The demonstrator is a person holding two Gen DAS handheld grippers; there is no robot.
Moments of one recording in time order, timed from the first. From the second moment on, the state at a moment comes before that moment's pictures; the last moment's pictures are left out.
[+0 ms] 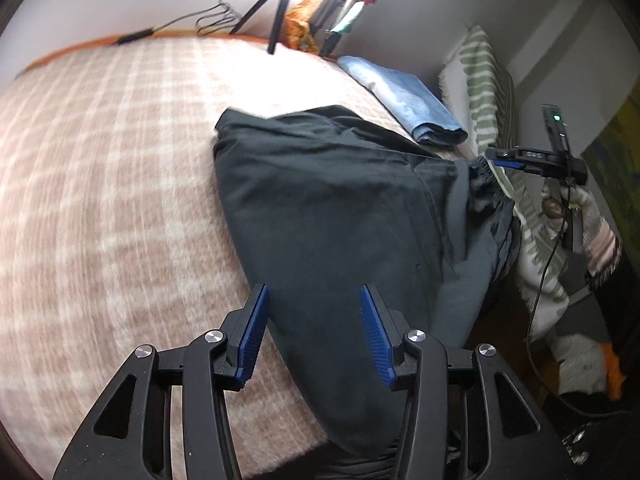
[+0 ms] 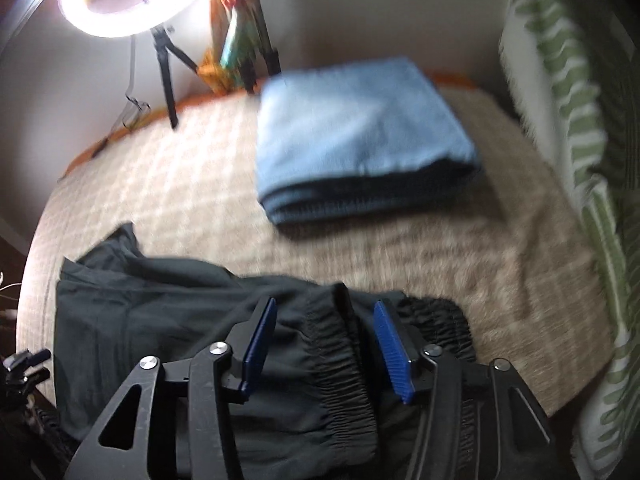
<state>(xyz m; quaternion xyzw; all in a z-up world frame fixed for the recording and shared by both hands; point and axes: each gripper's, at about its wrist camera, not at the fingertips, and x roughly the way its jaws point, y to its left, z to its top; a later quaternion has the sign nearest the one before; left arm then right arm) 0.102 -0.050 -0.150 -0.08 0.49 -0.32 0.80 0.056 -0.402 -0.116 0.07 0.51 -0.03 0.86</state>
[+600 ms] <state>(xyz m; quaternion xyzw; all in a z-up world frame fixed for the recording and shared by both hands) 0.066 -0.028 -0.171 -0.17 0.51 -0.31 0.78 0.100 -0.177 -0.084 -0.02 0.43 0.31 0.85</state>
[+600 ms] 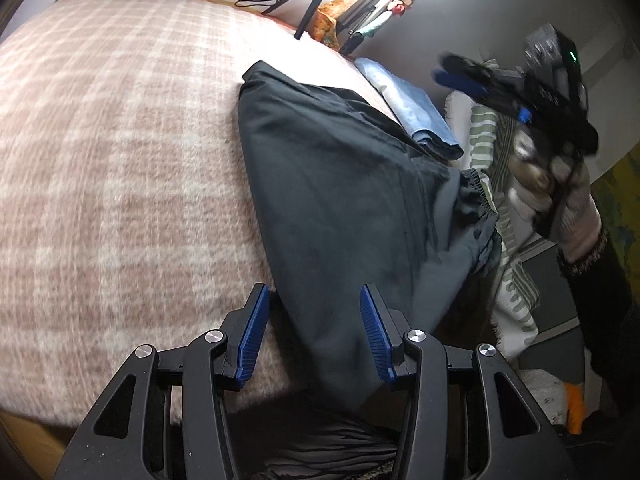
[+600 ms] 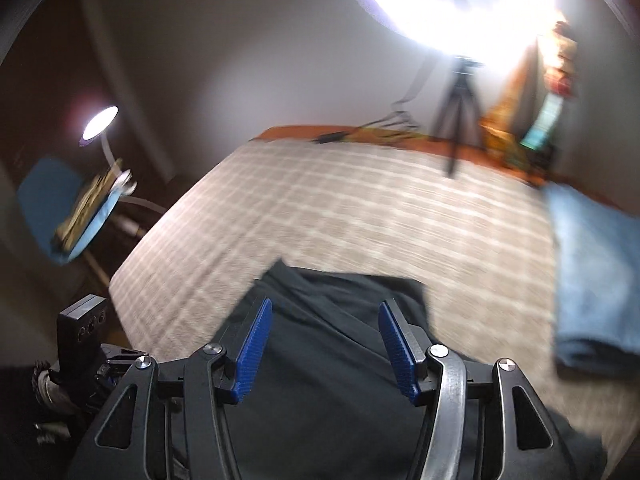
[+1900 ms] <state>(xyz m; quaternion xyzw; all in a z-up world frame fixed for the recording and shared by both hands) 0.068 -0.028 -0.178 -0.24 0.46 -0.36 0.77 0.176 -0.065 -0.130 -0.04 0.56 0.33 0.76</state>
